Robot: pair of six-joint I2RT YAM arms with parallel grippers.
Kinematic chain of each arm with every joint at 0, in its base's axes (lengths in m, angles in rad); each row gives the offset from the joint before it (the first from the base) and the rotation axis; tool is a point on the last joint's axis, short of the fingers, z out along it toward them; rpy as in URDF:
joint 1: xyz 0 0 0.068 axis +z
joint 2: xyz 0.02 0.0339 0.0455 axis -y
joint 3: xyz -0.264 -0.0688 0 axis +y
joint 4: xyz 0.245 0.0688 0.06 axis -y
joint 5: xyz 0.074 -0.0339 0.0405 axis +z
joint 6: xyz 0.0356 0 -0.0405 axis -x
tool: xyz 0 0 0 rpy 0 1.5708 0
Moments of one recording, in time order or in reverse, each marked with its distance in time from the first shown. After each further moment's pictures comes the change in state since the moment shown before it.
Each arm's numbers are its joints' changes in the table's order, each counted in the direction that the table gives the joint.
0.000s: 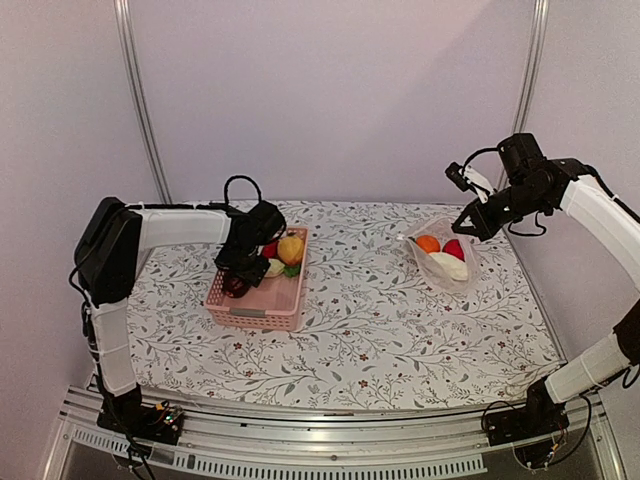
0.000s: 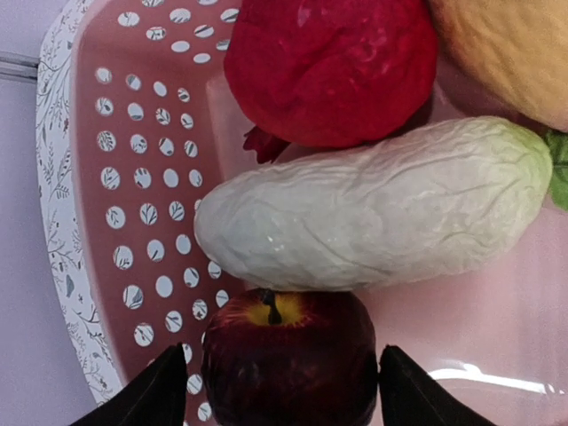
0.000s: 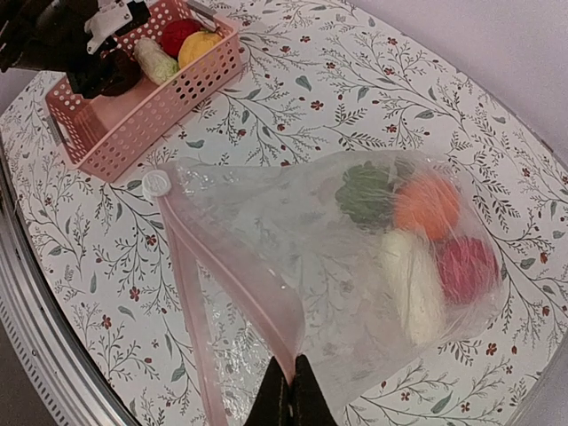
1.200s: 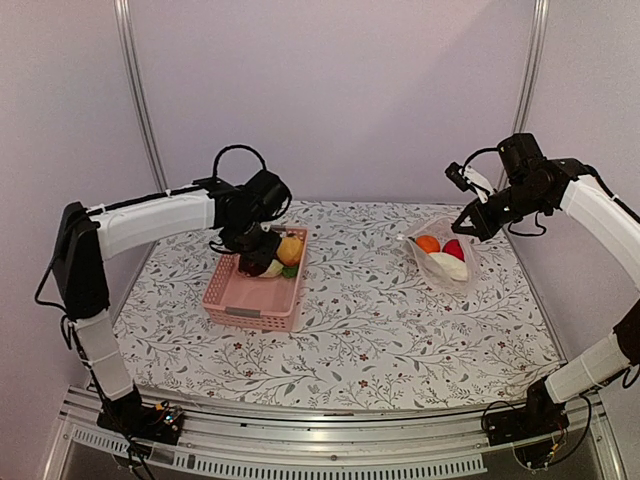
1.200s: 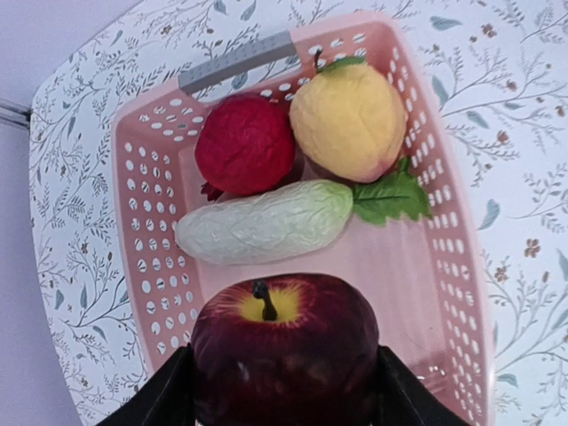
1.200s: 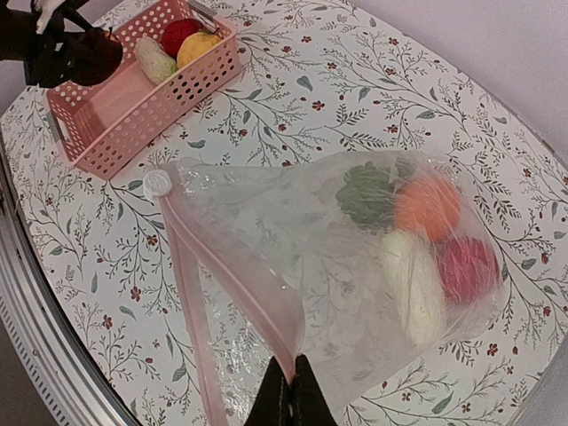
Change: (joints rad) left arm -0.095 0.145 -0.084 -0.106 -0.089 0.069; right arm 0.000 0.000 0.000 0.000 0.003 0.000
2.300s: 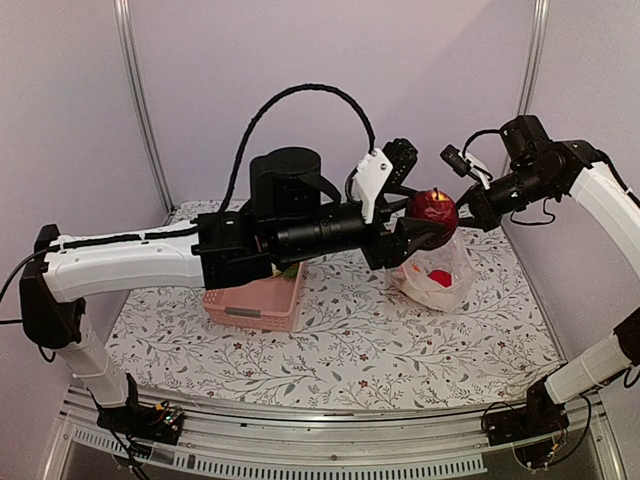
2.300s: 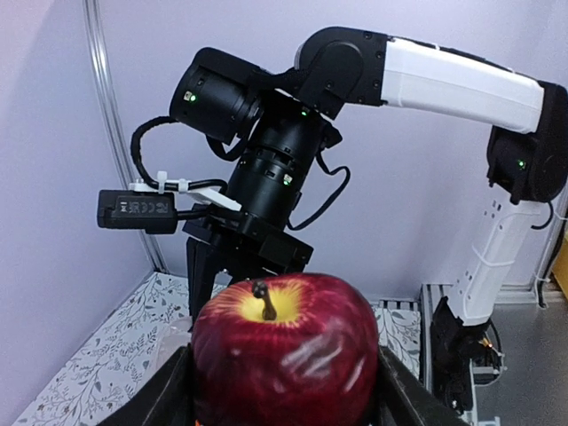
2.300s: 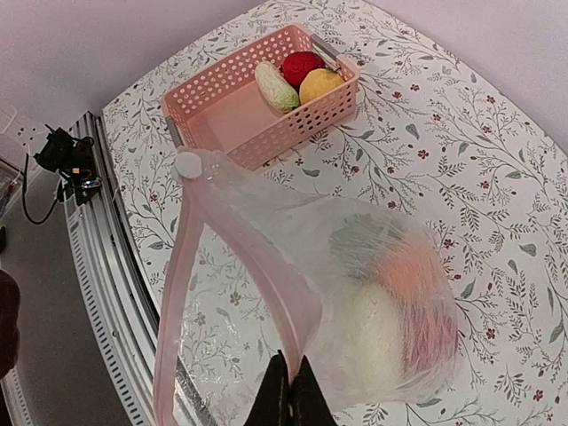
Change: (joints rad) left arm -0.518 0.180 -0.007 0.986 -0.451 -0.333; right arm 0.056 -0.001 -0.157 -0.157 0.215 0.013
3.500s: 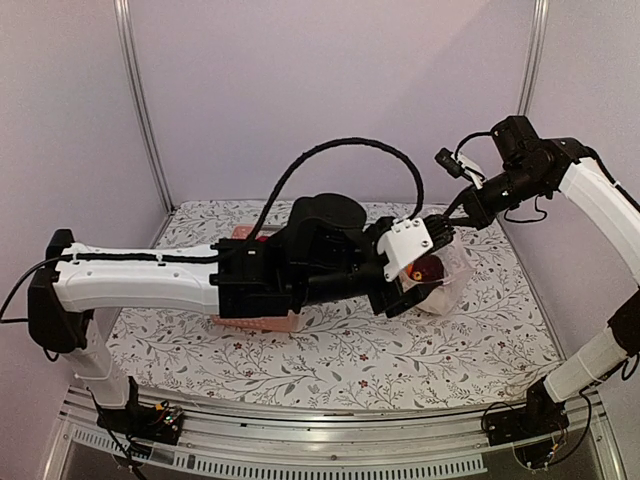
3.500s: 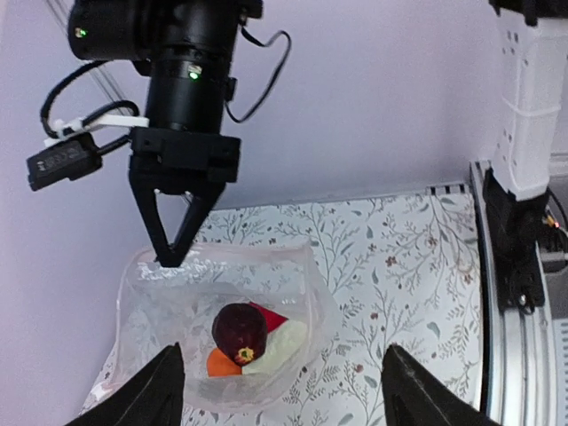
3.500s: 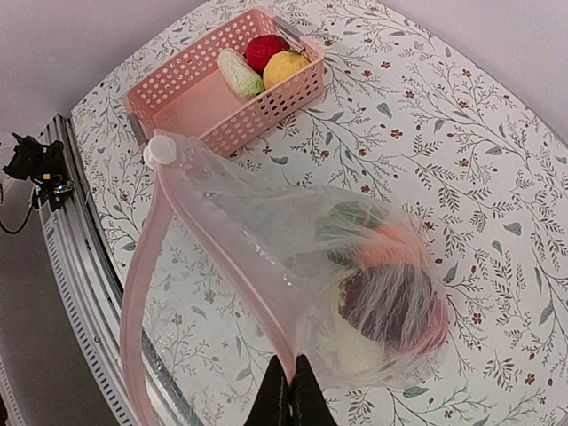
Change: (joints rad) left arm -0.108 -0.064 0.010 -0.130 0.259 -0.266; right arm 0.002 -0.061 -0.029 0.001 -0.075 -0.027
